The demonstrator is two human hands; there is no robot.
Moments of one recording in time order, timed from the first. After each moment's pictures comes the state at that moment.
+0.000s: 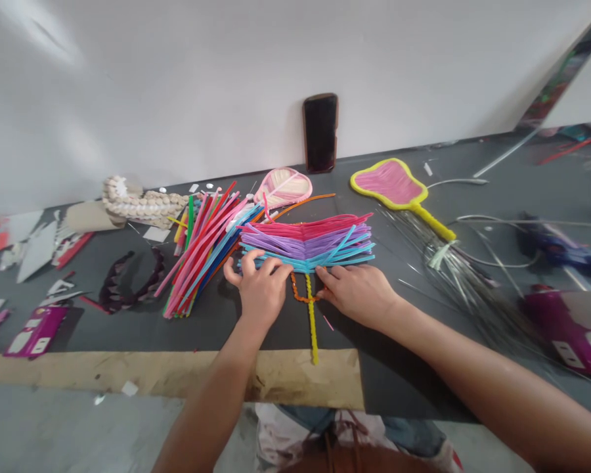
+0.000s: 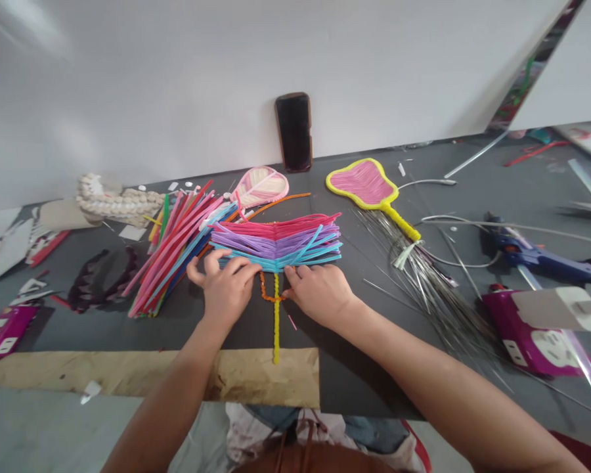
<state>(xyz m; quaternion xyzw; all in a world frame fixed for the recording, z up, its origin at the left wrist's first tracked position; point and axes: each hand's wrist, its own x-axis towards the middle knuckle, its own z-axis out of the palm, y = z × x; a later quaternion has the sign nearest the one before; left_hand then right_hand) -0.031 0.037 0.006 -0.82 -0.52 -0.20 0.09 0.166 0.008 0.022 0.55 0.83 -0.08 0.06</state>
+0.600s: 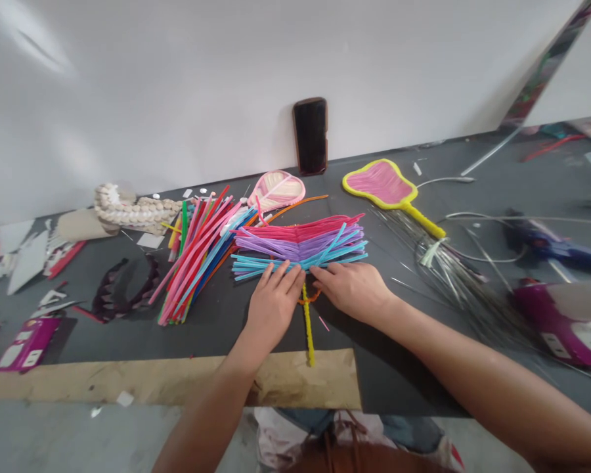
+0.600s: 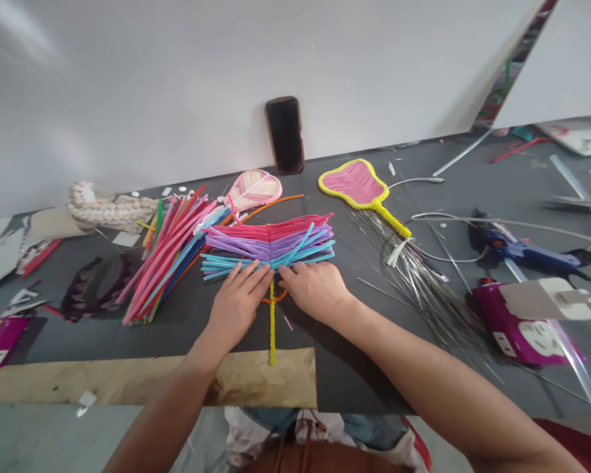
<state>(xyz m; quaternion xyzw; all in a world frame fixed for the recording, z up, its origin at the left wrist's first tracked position) -0.030 0.028 -0.003 -0.93 -0.34 -0.08 0.08 0.170 0.010 0.019 0.57 0.82 -0.08 0.01</state>
